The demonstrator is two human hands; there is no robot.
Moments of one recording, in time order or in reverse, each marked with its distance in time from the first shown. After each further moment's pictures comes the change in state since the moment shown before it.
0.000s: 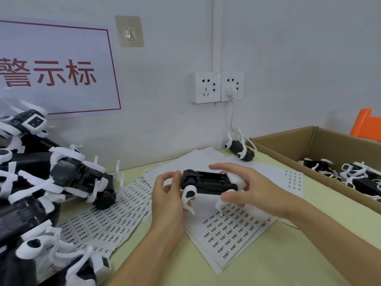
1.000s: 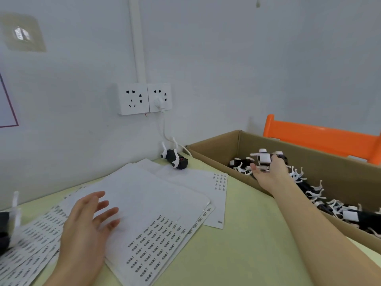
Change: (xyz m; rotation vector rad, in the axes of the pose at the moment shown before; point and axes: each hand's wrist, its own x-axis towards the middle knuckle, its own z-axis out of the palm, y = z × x) left_hand -0.004 0.003 0.002 -0.054 -0.056 -0.045; right_hand -0.056 0.088 -0.176 1.229 1.294 0.206
